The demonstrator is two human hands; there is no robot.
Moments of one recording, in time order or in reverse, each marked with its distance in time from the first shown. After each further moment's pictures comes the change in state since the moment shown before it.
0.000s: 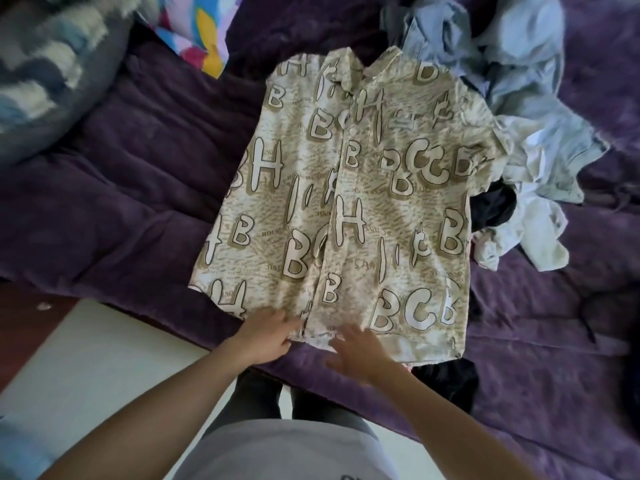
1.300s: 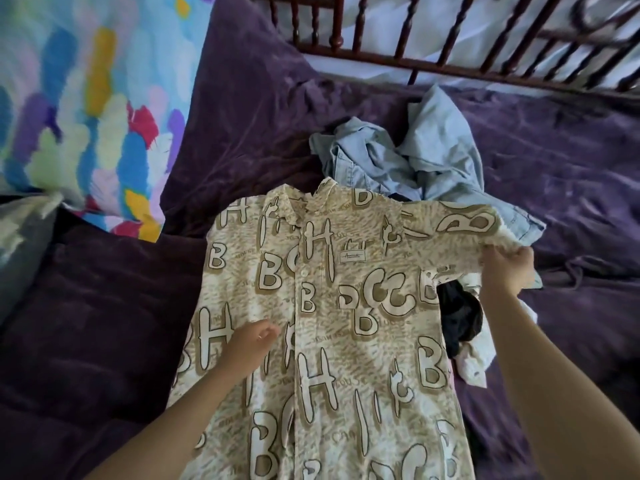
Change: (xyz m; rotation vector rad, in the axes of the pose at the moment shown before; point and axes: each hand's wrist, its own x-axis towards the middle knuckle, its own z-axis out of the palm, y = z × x) left_hand 0.133 -0.076 -0.215 -0.816 0.331 -0.157; right_hand 0.004 0.289 -0.261 1.310 1.496 1.137
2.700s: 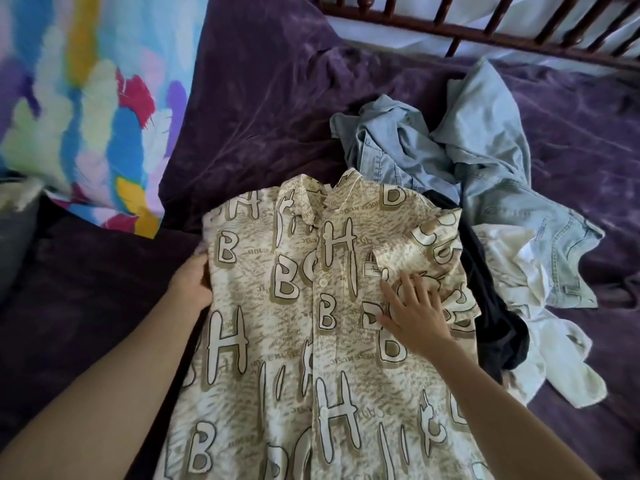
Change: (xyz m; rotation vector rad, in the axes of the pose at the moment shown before) left_hand 0.111 -0.021 -0.112 -1.212 0.319 -0.484; right_hand -0.081 0.068 0.095 -1.366 -0.945 -0.867
